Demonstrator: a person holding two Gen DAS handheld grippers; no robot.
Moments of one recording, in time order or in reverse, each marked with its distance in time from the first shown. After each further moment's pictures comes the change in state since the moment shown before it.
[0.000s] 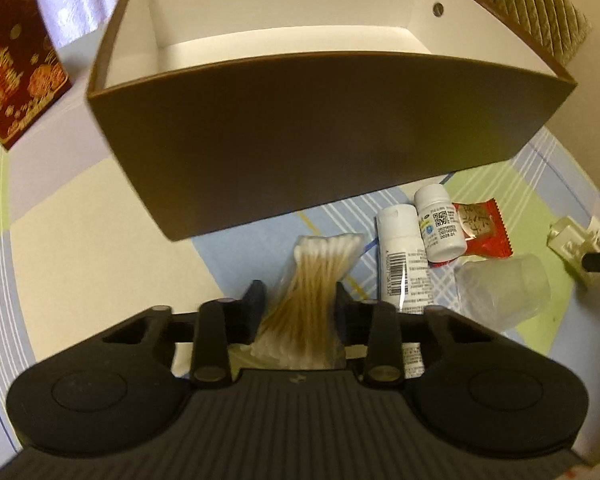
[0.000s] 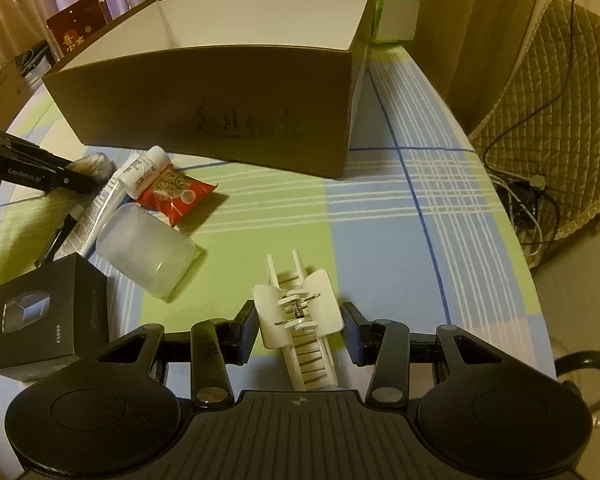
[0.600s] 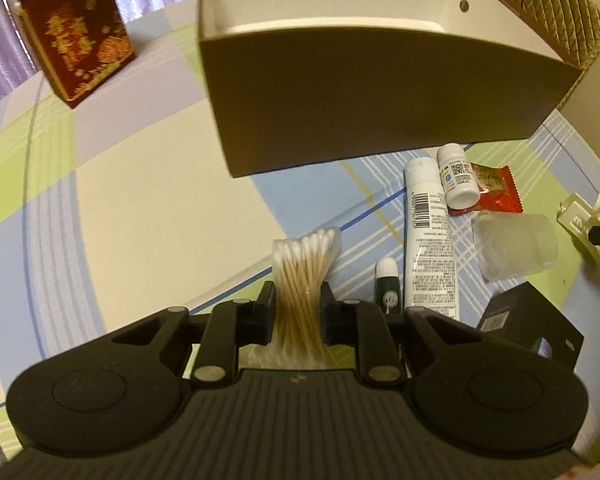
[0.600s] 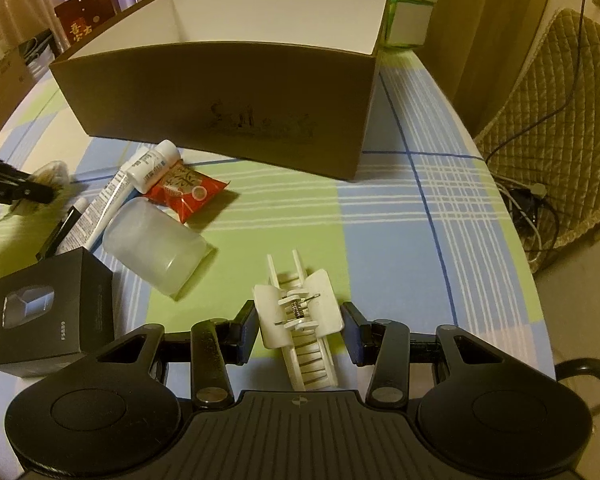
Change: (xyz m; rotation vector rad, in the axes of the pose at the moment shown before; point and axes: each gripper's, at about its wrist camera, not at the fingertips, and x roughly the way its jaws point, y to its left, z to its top) left arm -0.041 0.006 -0.030 -0.046 0.016 0.115; right arm -0.001 0.012 -0.001 -0.023 -0.002 -0.013
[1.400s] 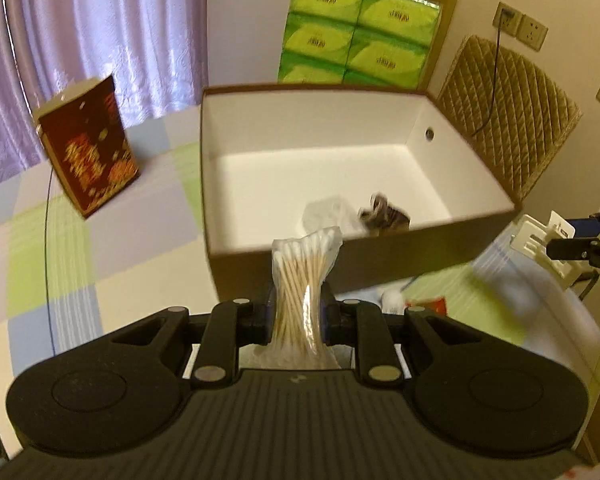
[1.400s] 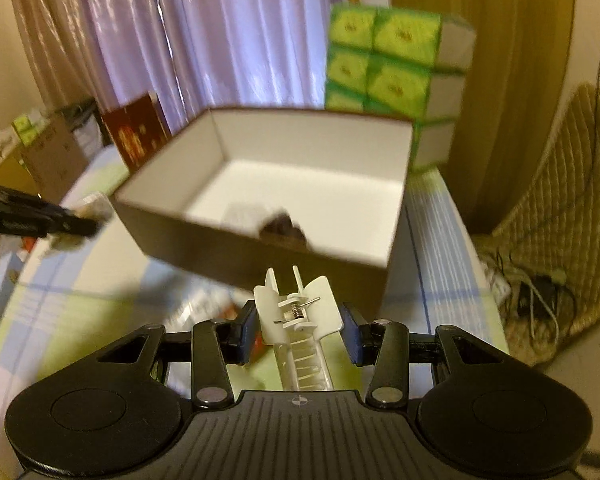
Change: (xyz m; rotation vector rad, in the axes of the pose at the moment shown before) left arm -0.081 -0.006 0.075 -0.013 -0.223 -0.095; right arm -0.070 -0.001 0.089 -0.019 -0.241 0.151
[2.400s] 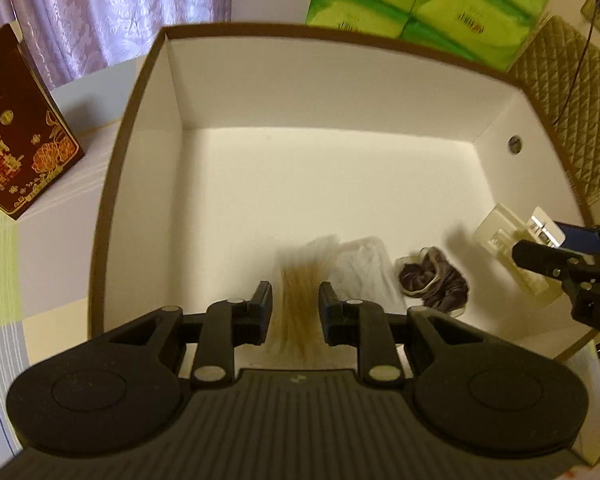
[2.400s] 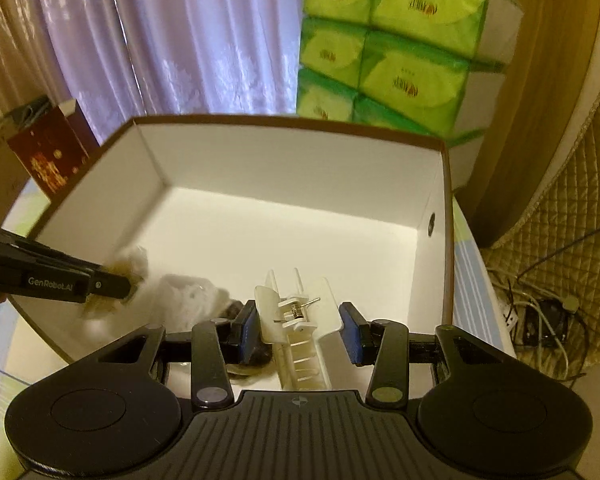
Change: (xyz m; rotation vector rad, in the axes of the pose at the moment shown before) left arm 0.157 0.000 0.076 -0.130 0.244 0.053; right arm 0.145 -0.025 0.071 0.026 0.109 -0.102
